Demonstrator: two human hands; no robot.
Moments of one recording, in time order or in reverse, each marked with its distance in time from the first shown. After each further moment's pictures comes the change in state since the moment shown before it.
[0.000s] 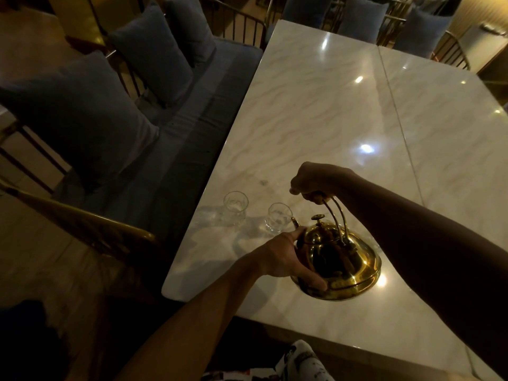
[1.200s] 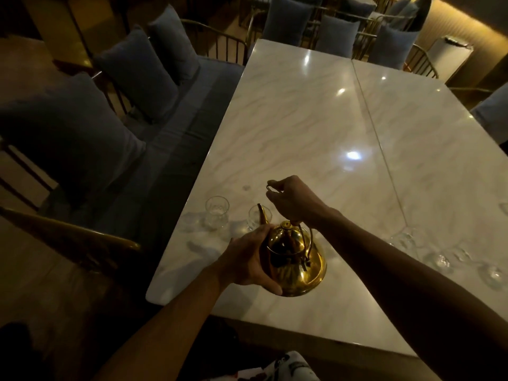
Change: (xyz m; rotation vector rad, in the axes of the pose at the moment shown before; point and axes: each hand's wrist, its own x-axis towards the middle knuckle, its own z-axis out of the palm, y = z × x) left_hand -0.022 -0.026 0.006 0.404 0.245 0.285; right_hand -0.057 0.046 0.035 0.349 0.238 -0.396
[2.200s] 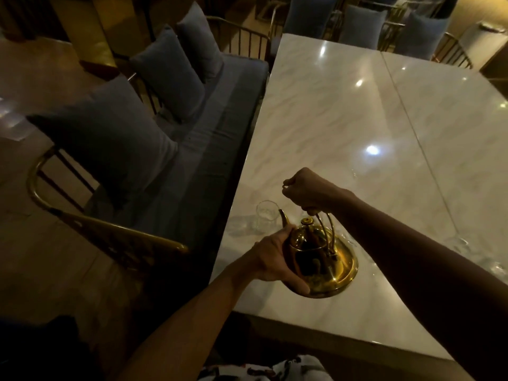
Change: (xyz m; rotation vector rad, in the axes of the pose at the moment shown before) left_hand -0.041 -0.036 -0.079 -0.215 -0.164 -0.258; right_hand 0.061 -0.082 0.062 -0.064 -0.093 0.179
